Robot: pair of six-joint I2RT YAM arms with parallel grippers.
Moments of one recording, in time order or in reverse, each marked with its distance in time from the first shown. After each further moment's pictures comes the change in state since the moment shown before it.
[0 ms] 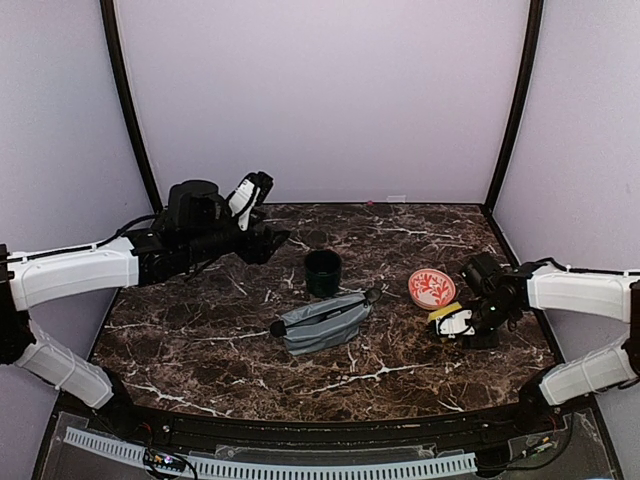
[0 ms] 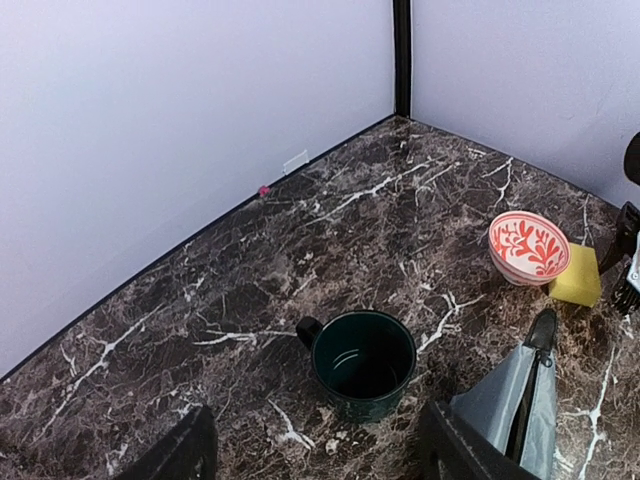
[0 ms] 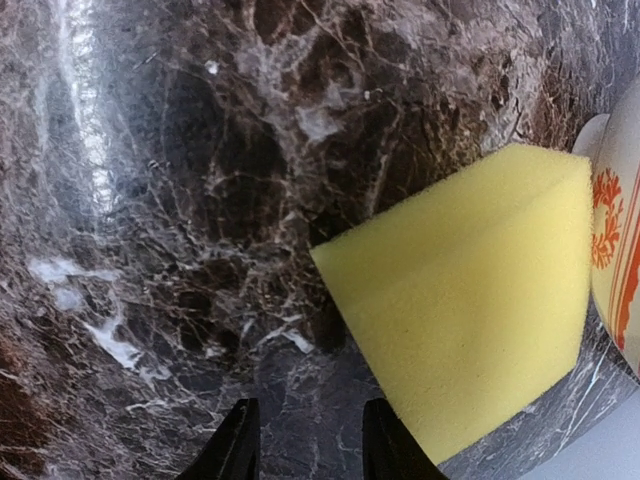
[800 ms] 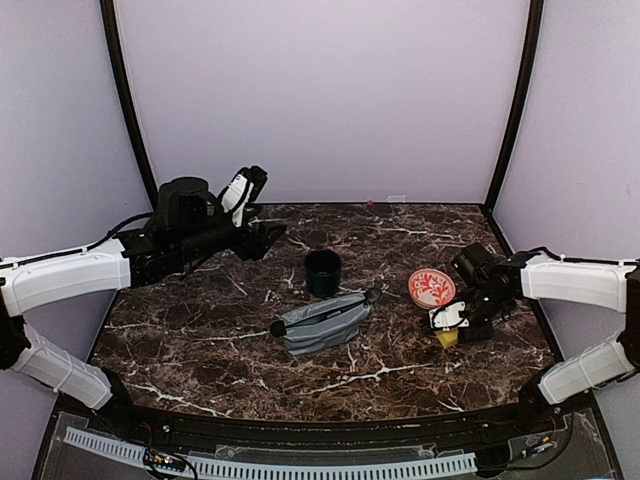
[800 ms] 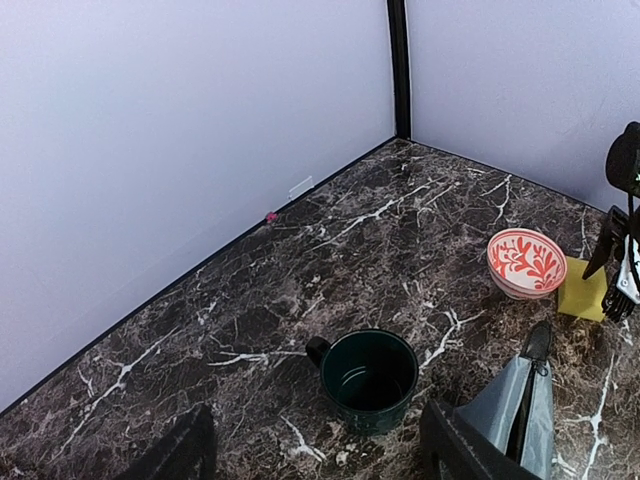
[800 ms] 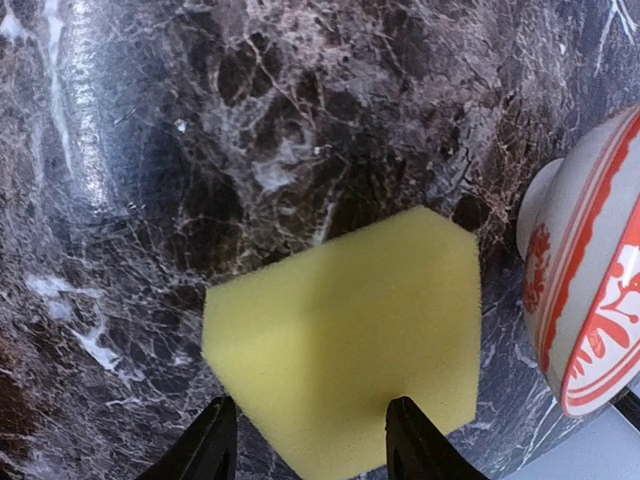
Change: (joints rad) left arm 0.000 -0.066 -0.020 0.026 -0.001 0.047; right arm 0.031 0.061 0.095 -0.029 0.022 -0.025
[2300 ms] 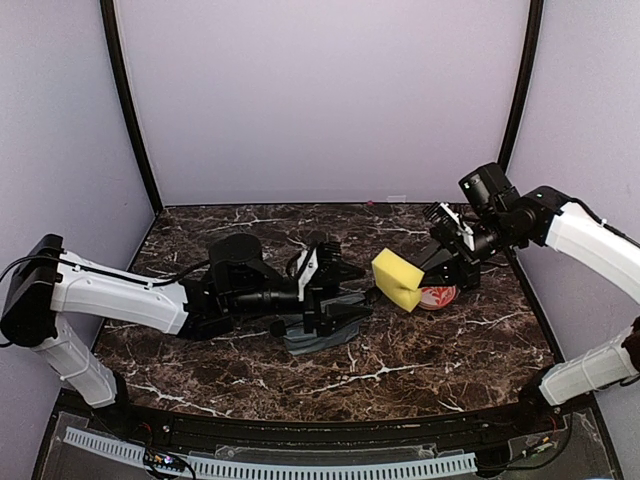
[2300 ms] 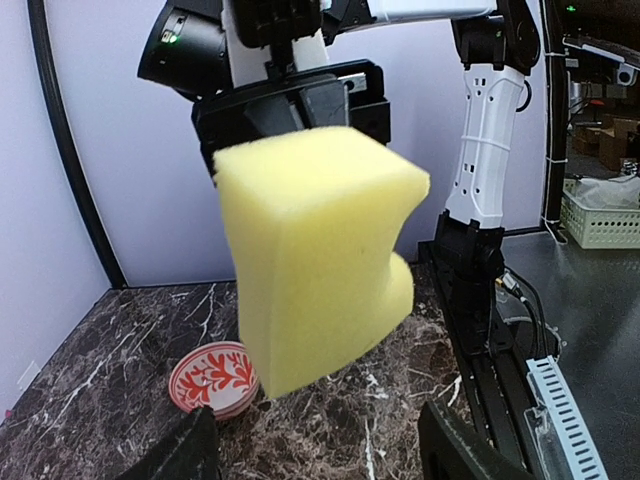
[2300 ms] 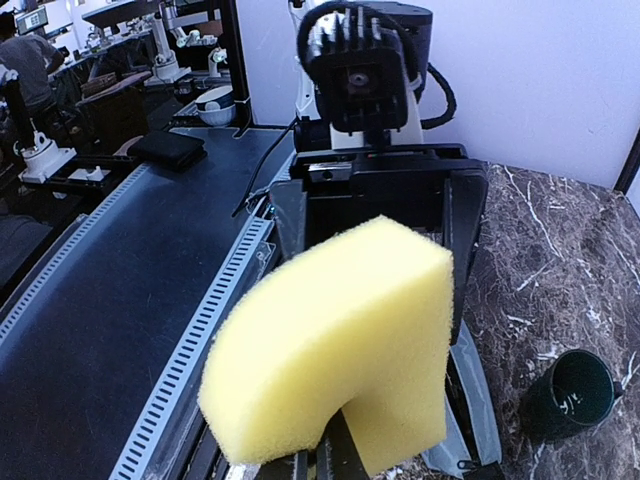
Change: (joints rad) left arm -0.337 0.246 -0.092 0.570 0.422 0.032; right arm 0.061 -0.040 0.493 -0.172 -1.255 0.214
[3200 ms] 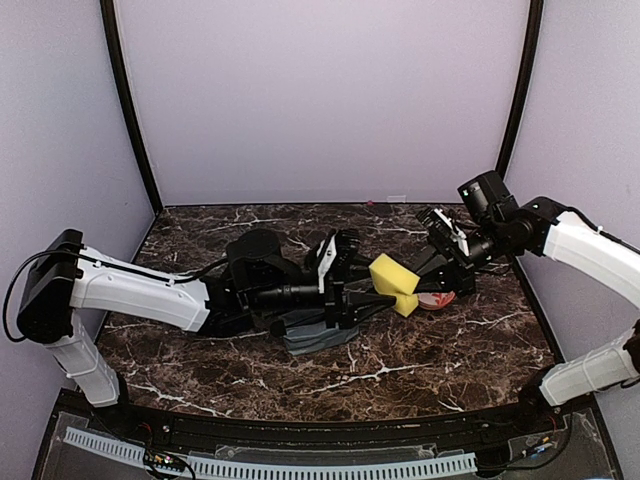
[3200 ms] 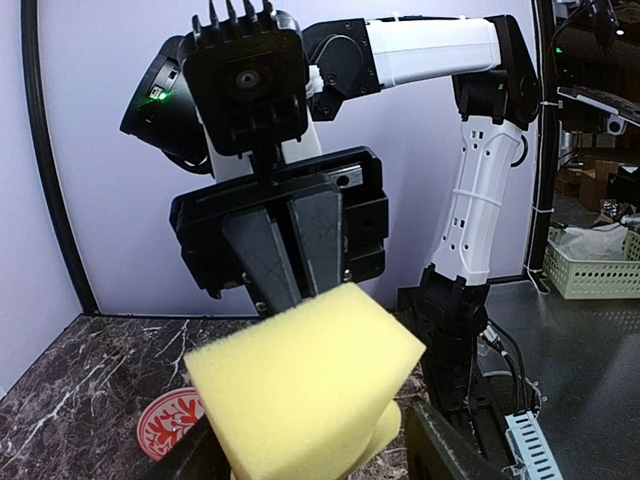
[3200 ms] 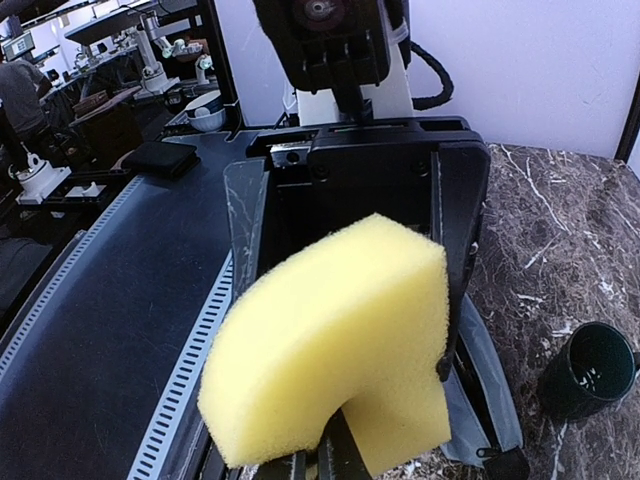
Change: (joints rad) left arm -0.039 0.116 0.121 0.084 0.013 -0.101; right arm 0.004 -0.017 -0.086 0.120 0.010 0.140
